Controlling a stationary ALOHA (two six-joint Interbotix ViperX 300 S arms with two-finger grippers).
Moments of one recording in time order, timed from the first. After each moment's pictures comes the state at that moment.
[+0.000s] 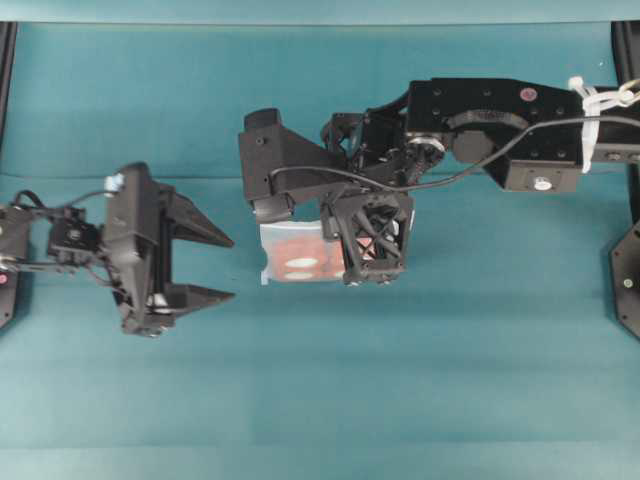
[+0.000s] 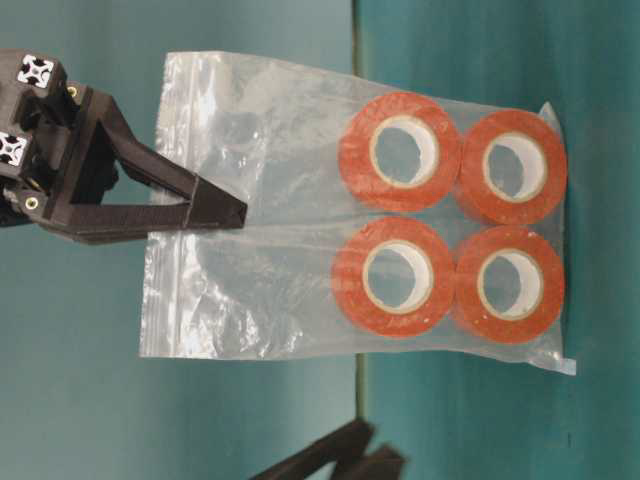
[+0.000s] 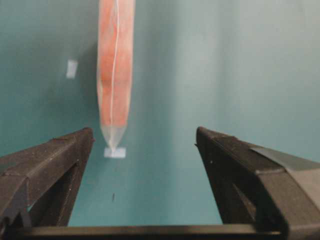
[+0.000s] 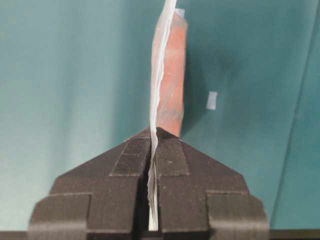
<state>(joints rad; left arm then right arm) -0.01 -0.26 1.01 0.01 -0.27 -0.13 -0.10 0.10 0.02 0.17 1.09 -0.28</state>
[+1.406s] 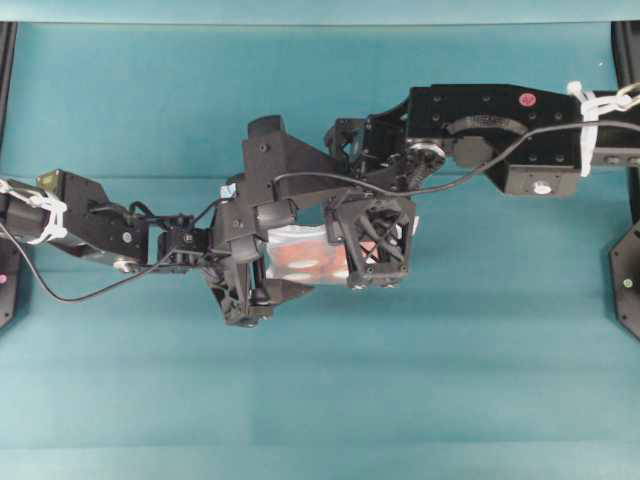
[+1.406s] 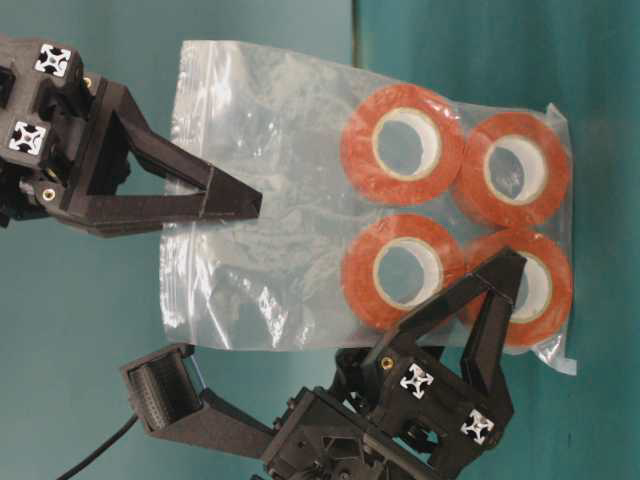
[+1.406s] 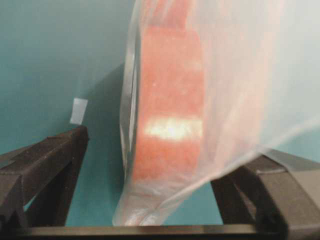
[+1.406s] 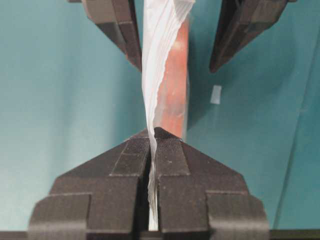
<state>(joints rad) 0.04 0.18 0.79 0.01 -0.49 -0.13 -0.10 0.10 0.05 0.17 1.08 -0.28</state>
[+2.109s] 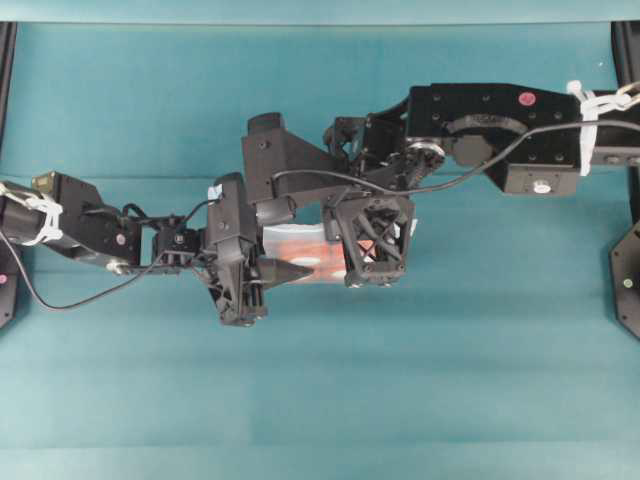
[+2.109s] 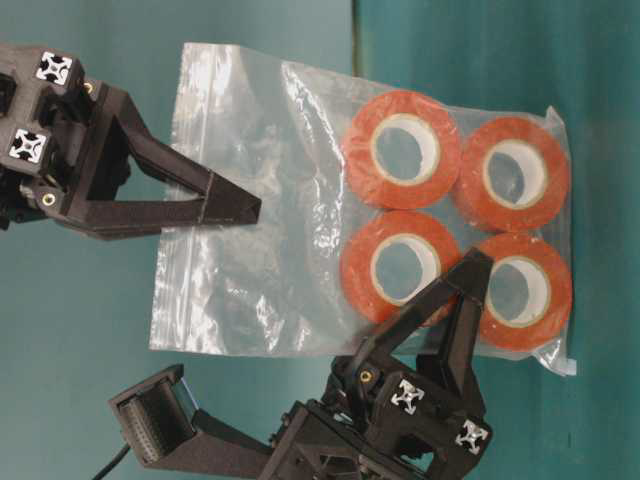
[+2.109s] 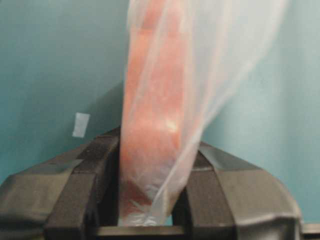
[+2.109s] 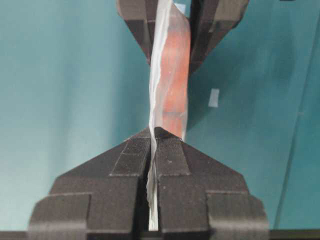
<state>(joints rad) 0.04 0.18 0.82 0.01 -0.59 -0.11 -0.10 0.10 0.05 0.17 1.08 -0.27</state>
